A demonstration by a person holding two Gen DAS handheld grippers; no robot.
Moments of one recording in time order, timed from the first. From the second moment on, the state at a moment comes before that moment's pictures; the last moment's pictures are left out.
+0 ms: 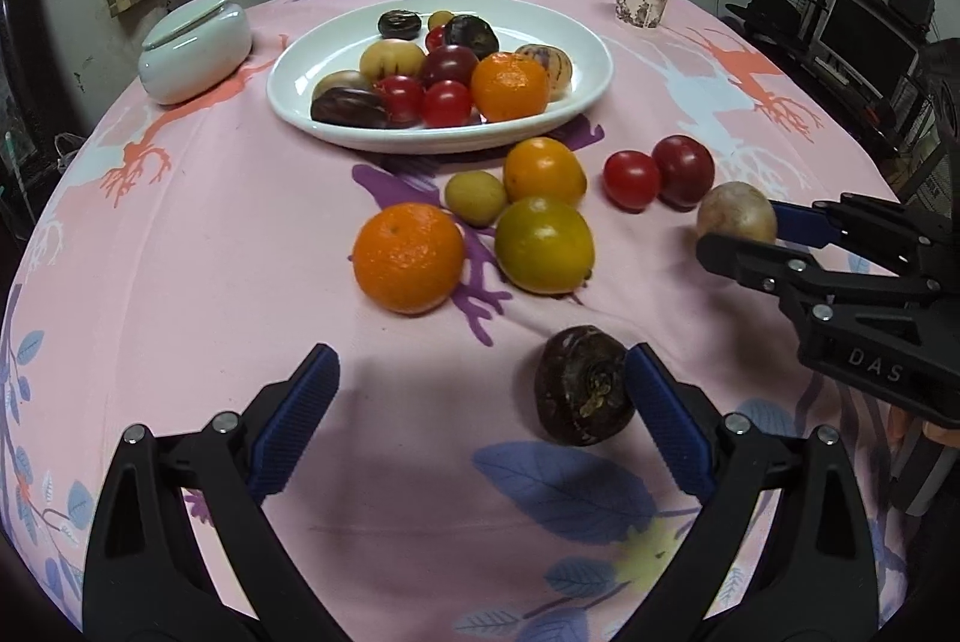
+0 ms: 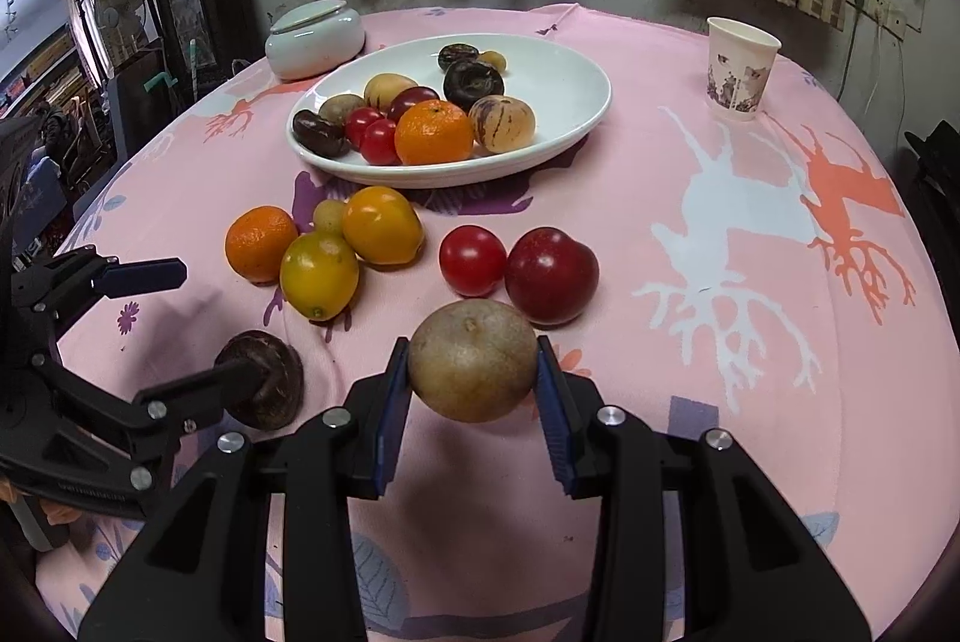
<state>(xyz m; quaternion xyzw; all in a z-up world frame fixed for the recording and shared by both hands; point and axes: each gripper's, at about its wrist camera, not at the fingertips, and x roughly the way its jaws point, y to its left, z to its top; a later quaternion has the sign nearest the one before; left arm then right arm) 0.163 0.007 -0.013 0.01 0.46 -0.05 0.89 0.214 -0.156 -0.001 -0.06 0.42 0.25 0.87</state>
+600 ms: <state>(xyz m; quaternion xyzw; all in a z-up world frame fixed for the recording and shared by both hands) 0.161 -0.008 -0.033 0.02 0.47 -0.05 0.88 0.213 -0.152 -0.003 -0.07 0.43 0.26 0.86</state>
